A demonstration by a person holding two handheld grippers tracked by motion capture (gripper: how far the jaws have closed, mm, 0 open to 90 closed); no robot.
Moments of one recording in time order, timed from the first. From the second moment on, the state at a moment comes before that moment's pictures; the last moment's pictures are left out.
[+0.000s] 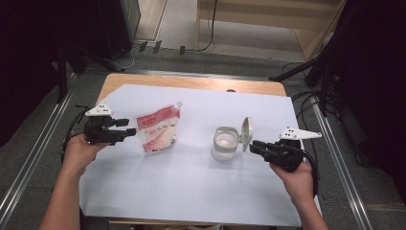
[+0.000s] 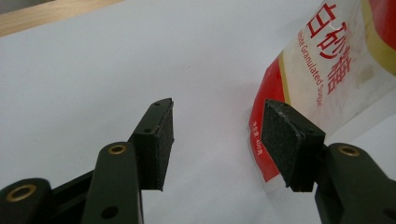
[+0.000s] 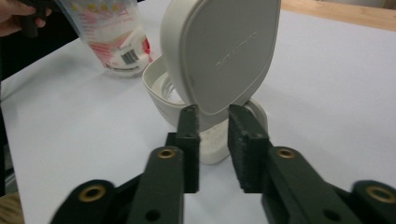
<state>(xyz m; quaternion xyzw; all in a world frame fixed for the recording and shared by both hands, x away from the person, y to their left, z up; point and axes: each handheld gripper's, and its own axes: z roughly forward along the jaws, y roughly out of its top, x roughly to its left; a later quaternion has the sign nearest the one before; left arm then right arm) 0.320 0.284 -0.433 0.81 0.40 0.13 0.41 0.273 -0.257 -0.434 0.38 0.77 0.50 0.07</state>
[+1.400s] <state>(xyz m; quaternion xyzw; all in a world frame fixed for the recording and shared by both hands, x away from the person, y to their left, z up) 0.323 0.274 -0.434 0.83 0.39 0.13 0.39 0.325 -0.246 -0.431 0.43 0.75 0.49 0.07</state>
